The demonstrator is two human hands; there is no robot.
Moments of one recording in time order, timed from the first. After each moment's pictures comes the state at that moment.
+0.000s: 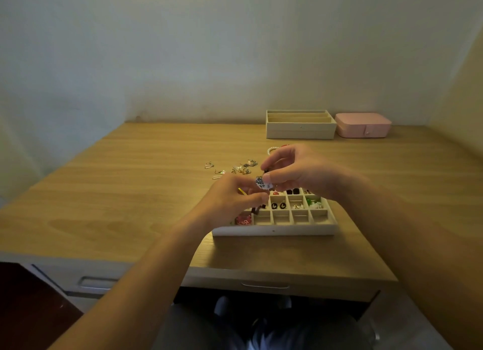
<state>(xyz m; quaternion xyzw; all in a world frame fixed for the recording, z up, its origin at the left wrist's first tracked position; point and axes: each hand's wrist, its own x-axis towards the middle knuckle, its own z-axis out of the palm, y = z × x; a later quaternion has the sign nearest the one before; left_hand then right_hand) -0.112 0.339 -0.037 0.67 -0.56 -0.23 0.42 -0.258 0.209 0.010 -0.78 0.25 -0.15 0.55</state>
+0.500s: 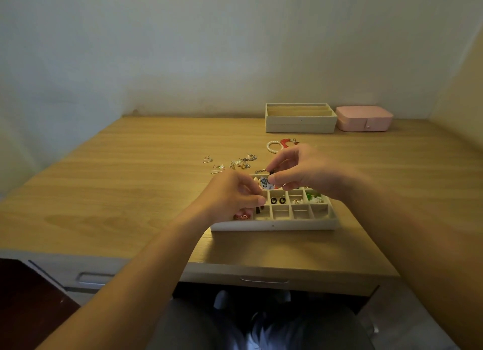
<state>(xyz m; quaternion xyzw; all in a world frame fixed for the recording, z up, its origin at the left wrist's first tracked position) -0.112 0.333 -0.040 0.70 -0.51 -0.30 0.40 -0.265 0.201 -0.003 -0.80 0.27 -0.14 0.52</state>
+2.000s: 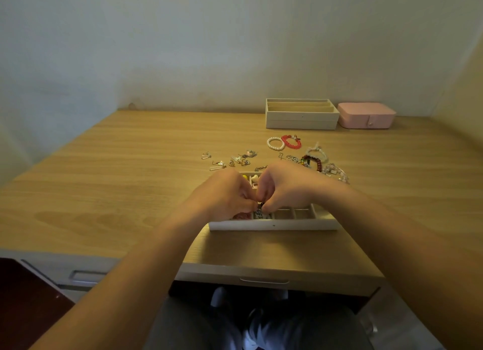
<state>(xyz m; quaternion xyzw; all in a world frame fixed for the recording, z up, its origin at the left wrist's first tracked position) -0.103 0.331 -0.037 0.75 -0.60 -0.16 0.21 -0.236 0.223 -0.014 -0.94 0.25 0.02 0.24</state>
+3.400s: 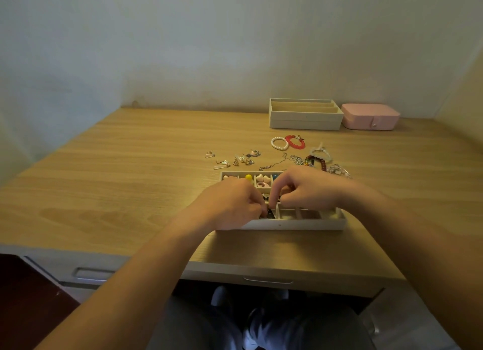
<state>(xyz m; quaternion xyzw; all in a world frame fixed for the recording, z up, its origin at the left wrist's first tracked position) -0.115 0.344 -0.035 0.76 -0.61 -0.14 0.15 -0.256 0.212 -0.016 -0.94 0.20 0.04 0.28</state>
